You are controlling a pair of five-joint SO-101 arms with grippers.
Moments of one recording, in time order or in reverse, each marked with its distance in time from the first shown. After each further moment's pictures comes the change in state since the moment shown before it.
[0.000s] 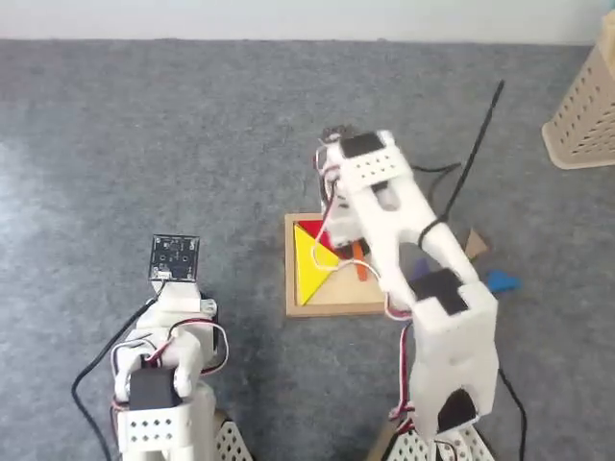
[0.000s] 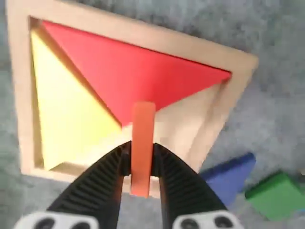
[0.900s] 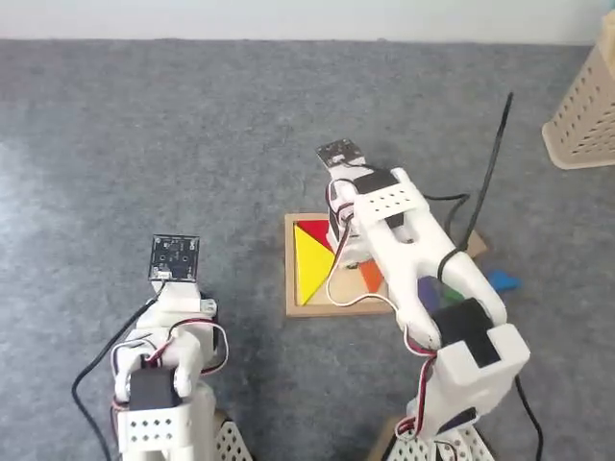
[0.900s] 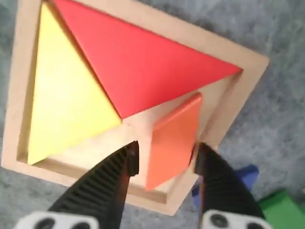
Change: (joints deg) left arm 0.0 0.0 0.0 0.0 0.0; right arm -0.2 -14.5 22.9 -15.9 6.5
